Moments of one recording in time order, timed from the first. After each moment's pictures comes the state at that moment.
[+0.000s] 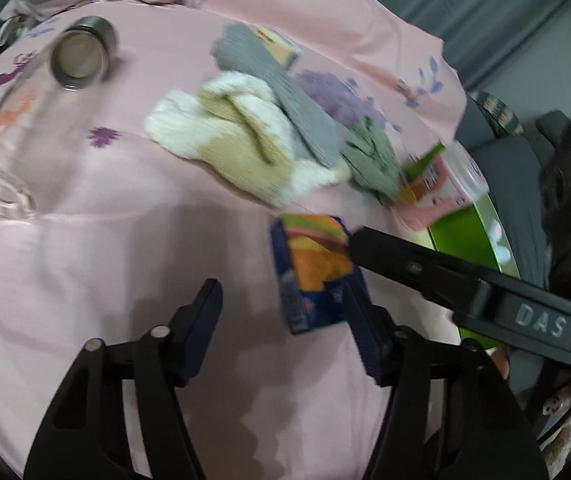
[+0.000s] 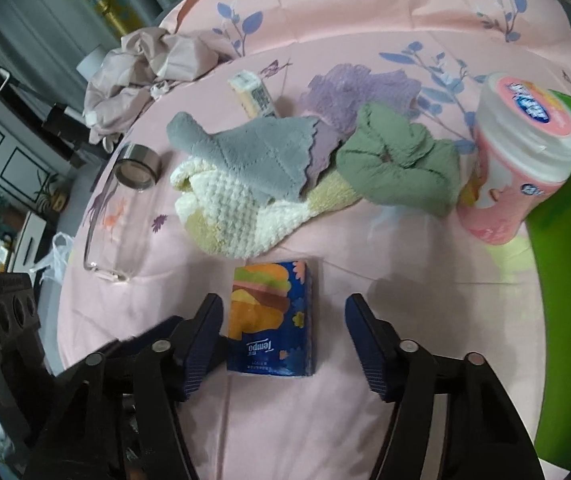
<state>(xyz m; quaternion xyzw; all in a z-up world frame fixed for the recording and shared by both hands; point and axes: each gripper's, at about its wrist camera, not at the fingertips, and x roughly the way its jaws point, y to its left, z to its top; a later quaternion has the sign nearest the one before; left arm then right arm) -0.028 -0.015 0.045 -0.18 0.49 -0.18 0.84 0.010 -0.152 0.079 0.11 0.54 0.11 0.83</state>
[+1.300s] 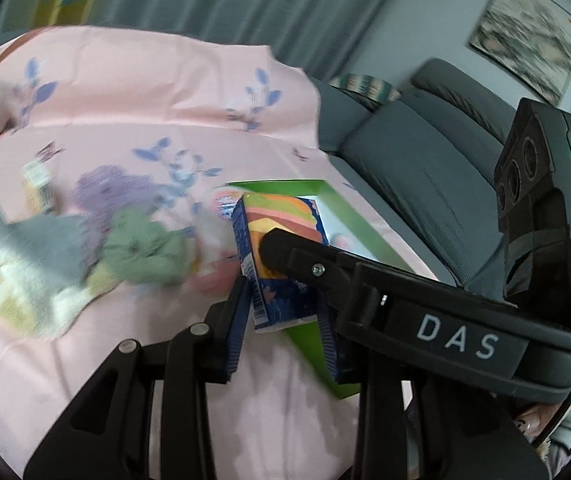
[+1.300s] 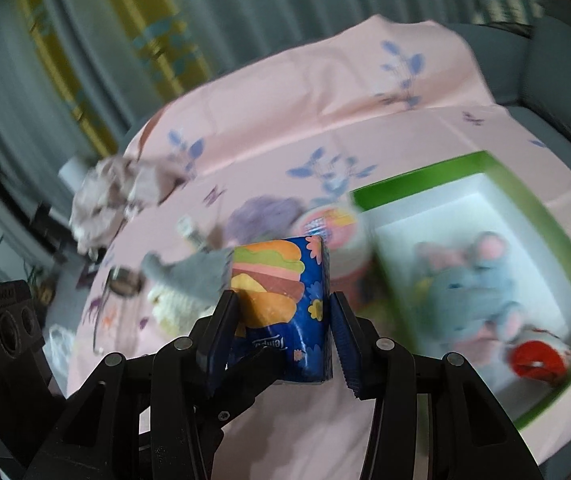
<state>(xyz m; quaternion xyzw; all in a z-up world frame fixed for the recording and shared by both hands) -0.036 -0.158 0.140 -0.09 0.37 -0.38 0.85 -0.035 -0.256 0.168 0.17 0.40 0.00 0.90</state>
